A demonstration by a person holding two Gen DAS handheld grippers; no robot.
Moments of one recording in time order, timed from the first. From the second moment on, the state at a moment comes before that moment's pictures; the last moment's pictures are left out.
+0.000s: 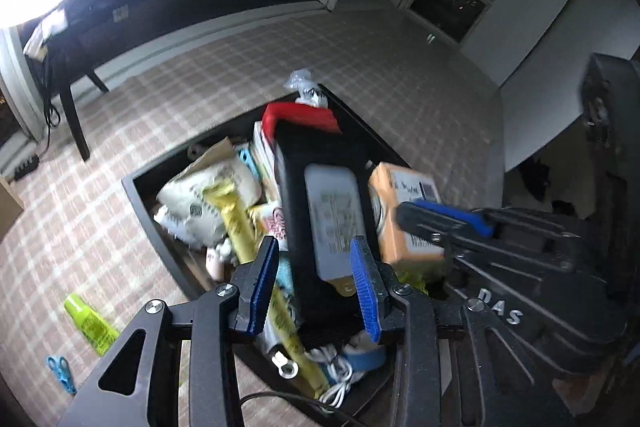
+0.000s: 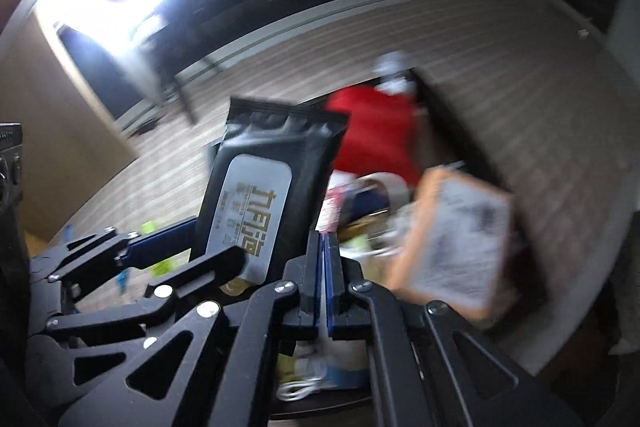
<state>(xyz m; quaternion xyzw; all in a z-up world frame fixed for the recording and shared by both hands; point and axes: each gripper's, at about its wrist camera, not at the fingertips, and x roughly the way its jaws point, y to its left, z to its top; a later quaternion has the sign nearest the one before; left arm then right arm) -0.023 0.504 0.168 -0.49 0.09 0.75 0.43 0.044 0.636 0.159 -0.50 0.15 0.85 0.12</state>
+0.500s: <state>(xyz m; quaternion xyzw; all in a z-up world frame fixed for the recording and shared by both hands) -0.028 0.453 0.177 -0.48 0.10 0.78 0.38 0.040 0.618 0.164 -0.49 0.12 0.86 0.10</state>
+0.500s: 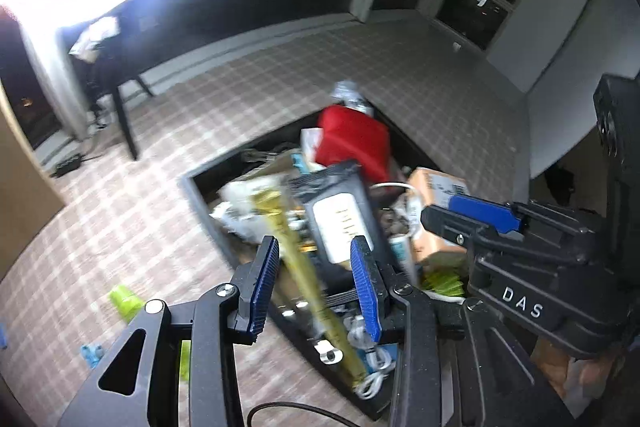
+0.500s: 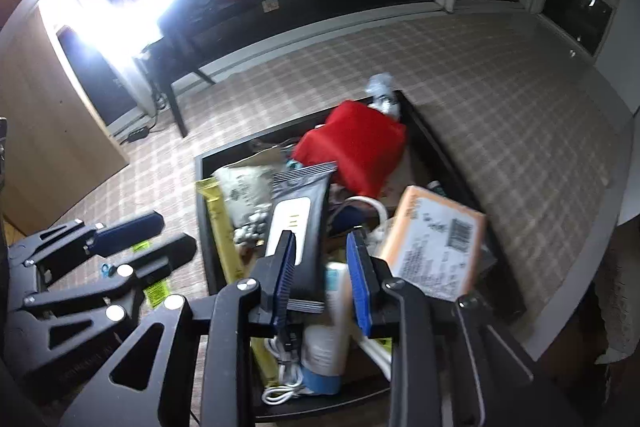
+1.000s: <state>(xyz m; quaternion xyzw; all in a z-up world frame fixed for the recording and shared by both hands) -0.052 0.352 0.168 -0.47 0.08 0.83 0.29 0.012 0.519 0.147 -0.49 0.07 0.87 0.01</state>
